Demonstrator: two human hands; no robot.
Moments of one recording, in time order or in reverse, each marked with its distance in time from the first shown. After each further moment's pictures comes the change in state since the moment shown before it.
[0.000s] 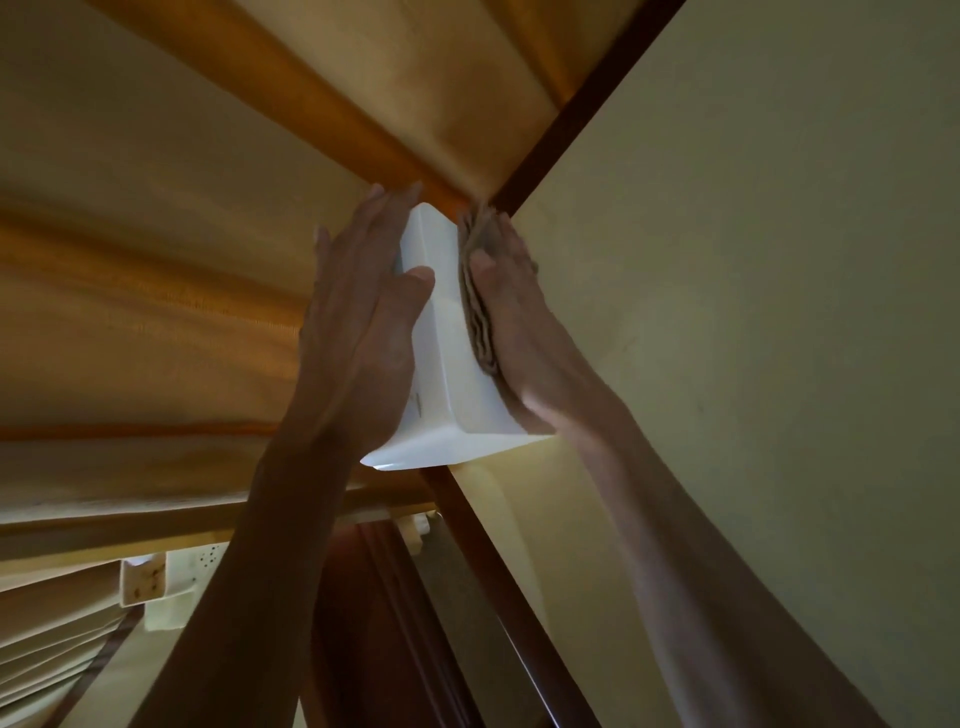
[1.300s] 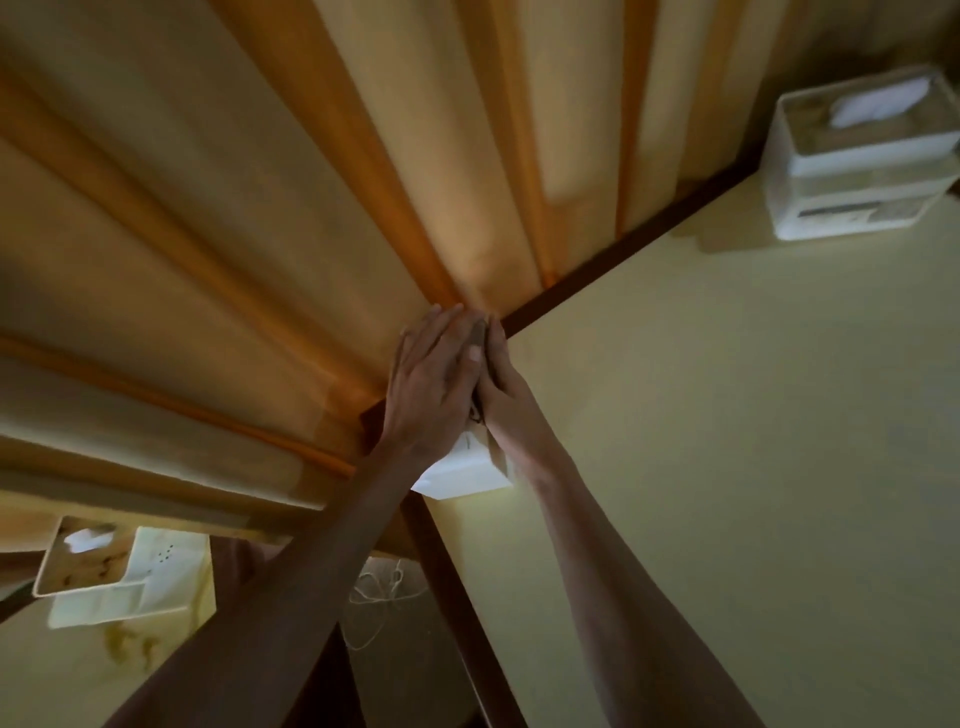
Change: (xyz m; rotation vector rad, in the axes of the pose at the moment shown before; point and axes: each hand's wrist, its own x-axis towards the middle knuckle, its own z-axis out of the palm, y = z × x) left_hand -0.001 -0.010 0.005 -0.053 0.219 0.184; right_hand -0.011 -0.051 0.011 0.139 -0.072 0.056
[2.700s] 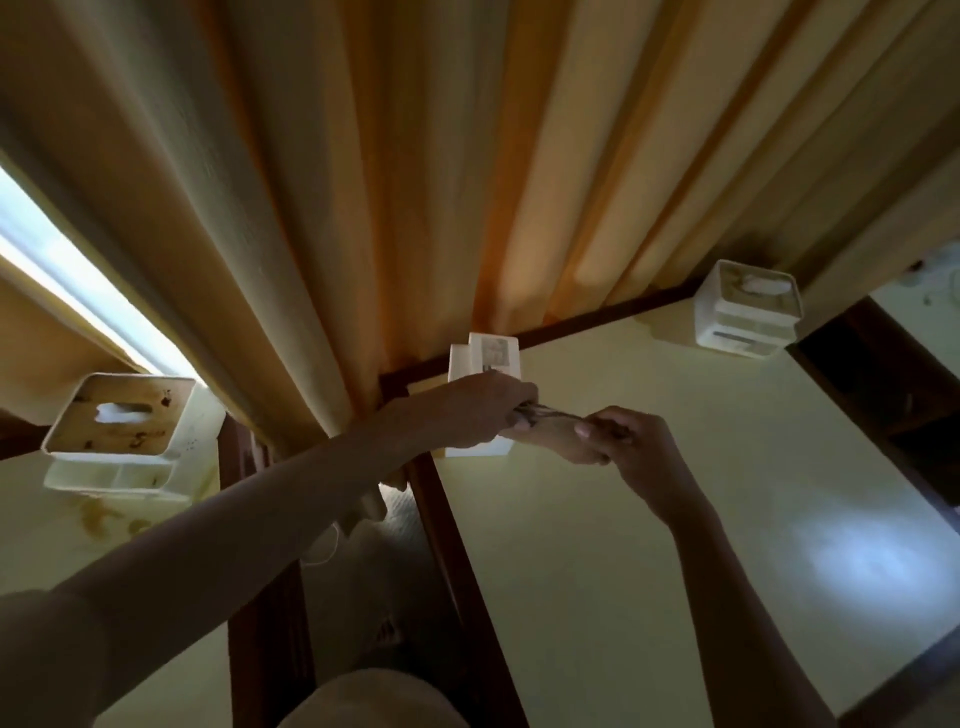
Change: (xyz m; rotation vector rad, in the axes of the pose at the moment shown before) left_hand -0.044 0.033 -0.115 -0.090 -0.634 0.210; right_hand -0.144 -0.136 -0.023 -0.791 0.101 0.002
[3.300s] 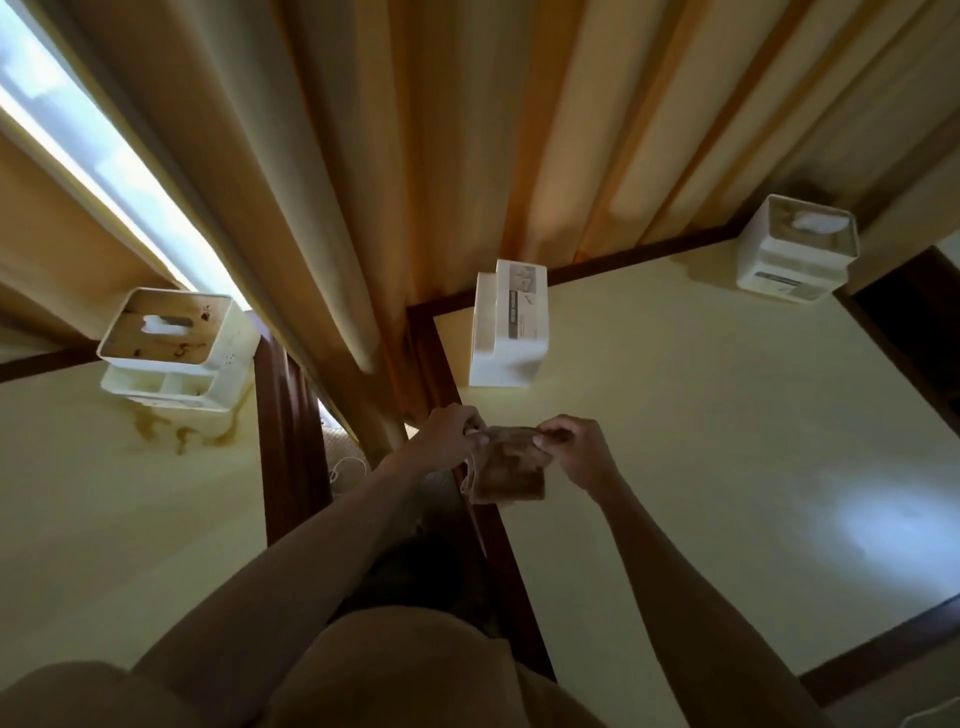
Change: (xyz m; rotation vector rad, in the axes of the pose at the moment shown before) left_hand -0.077 -0.042 0.159 -0.414 0.115 -0.501; right_hand -0.035 0.111 0.108 -0.157 -0.070 0.145
